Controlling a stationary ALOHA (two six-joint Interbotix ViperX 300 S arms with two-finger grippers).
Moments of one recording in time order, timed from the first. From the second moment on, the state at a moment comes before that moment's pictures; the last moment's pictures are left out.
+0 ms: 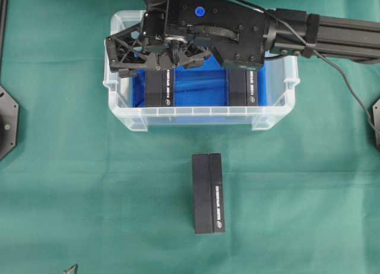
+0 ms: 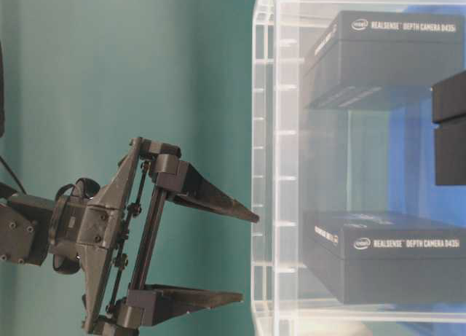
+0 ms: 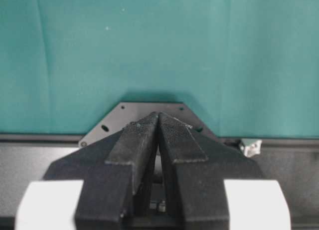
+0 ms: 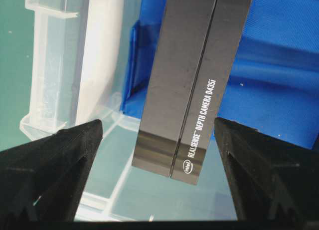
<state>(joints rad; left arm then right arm) -0.08 -0.78 0.43 0.03 1.59 -0.11 -0.11 0.46 -0.56 -0.14 1.33 1.45</state>
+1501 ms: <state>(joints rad) -0.08 -0.77 0.43 0.03 1.59 -0.11 -0.14 0.52 -0.37 -0.12 1.12 1.45</state>
